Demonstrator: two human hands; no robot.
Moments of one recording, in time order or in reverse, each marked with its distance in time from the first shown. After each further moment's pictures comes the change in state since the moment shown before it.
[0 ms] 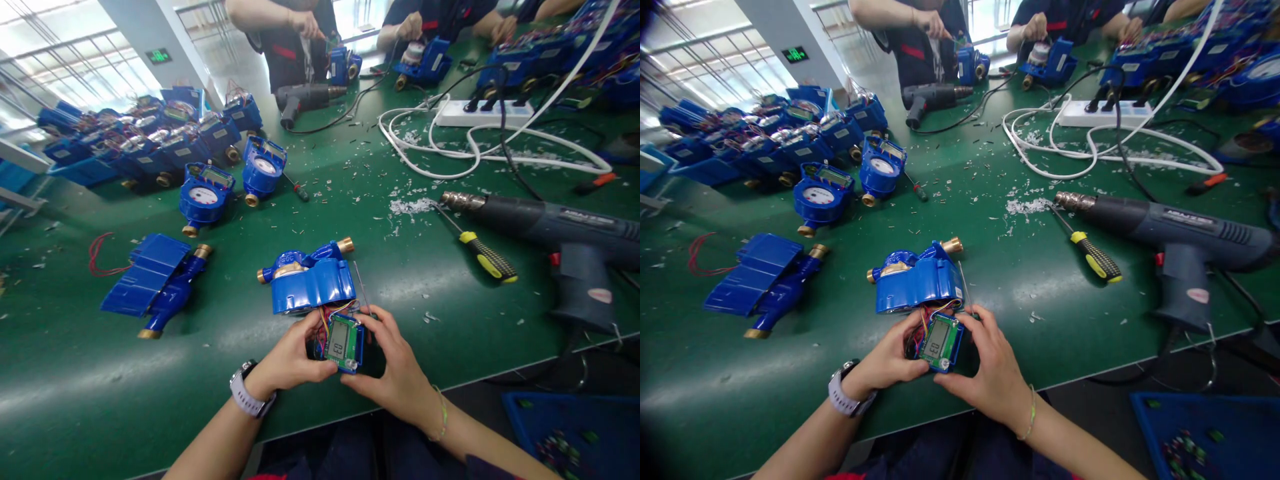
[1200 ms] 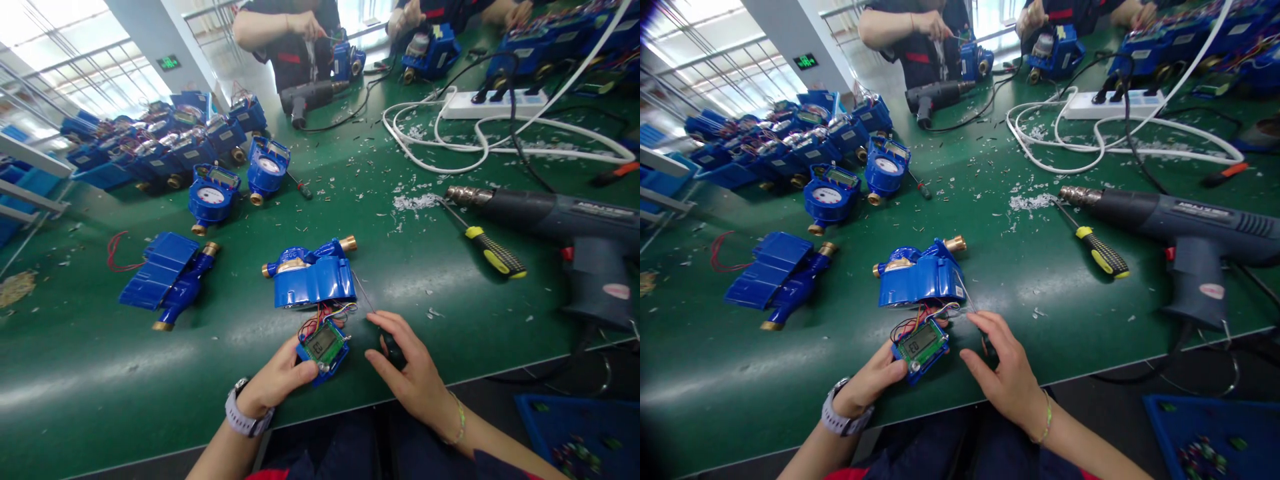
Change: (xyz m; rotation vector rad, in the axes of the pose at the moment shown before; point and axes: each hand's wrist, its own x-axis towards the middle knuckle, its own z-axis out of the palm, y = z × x) left_hand -0.037 0.001 0.004 -0.140 0.084 -0.087; right_hand -0.010 0.003 -0.013 0.081 0.100 -0.078
